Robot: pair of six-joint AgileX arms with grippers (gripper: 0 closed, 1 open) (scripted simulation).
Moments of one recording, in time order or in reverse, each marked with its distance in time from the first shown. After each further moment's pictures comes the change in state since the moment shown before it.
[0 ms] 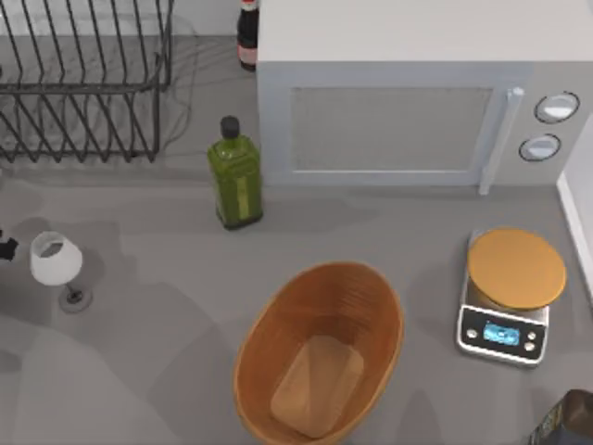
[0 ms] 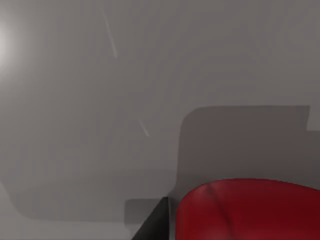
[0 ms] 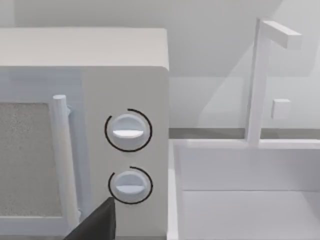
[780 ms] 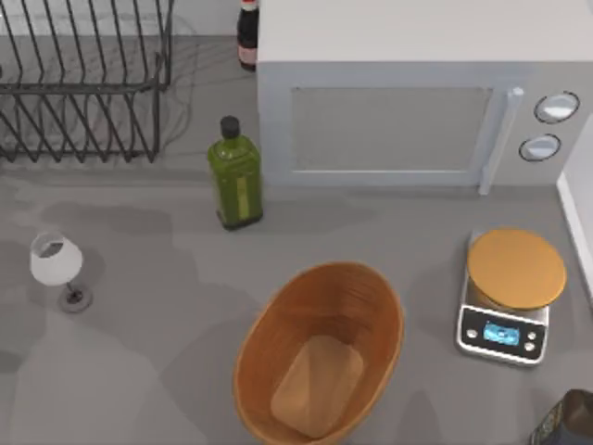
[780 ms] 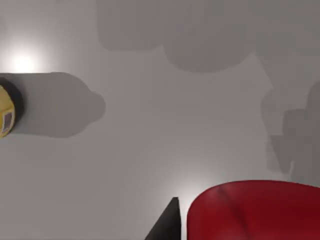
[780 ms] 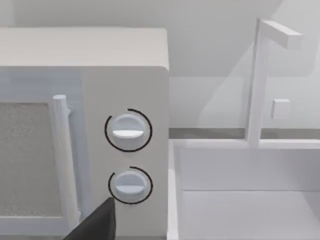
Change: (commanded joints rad) left arm 0.088 -0.102 0.328 -0.295 -0.013 -0.012; right arm 0.000 0.000 0.000 0.000 0.000 0.000
